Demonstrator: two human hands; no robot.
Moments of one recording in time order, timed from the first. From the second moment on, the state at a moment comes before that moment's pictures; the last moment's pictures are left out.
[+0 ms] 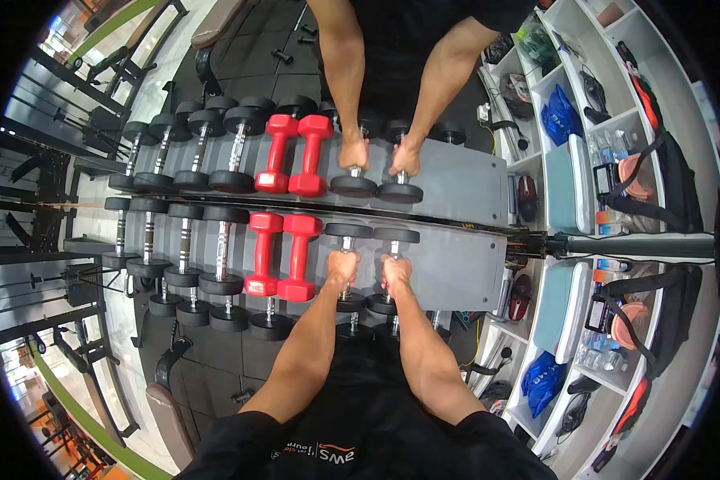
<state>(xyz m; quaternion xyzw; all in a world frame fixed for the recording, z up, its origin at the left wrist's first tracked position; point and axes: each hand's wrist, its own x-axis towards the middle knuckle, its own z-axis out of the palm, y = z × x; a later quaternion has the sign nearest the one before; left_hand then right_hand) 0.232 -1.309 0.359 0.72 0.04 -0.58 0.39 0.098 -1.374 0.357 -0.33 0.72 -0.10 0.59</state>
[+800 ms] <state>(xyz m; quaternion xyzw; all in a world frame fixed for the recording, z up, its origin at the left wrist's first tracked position) 0.232 -1.309 0.375 0.70 0.05 -0.58 0.41 0.104 -1.375 0.367 -0.34 0.75 -0.10 0.55</state>
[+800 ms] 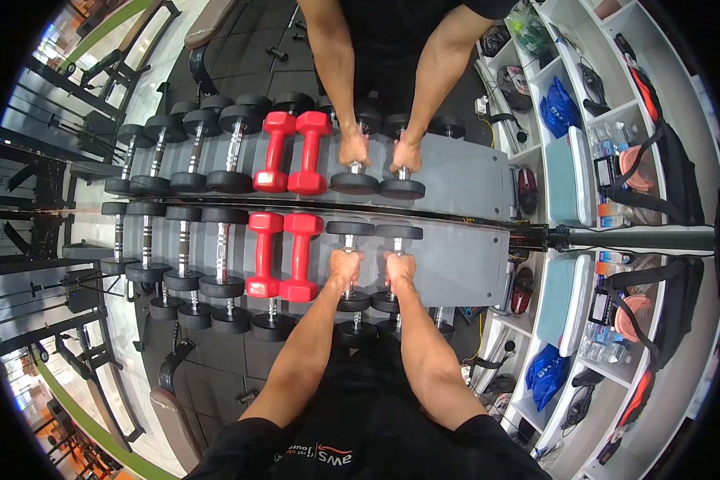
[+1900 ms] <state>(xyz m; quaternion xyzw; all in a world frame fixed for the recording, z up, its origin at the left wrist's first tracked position) 0.242 -1.161 0.531 0.42 0.08 -0.62 0.66 0.103 -1.371 0.365 -0.33 0.71 -0.12 0.61</state>
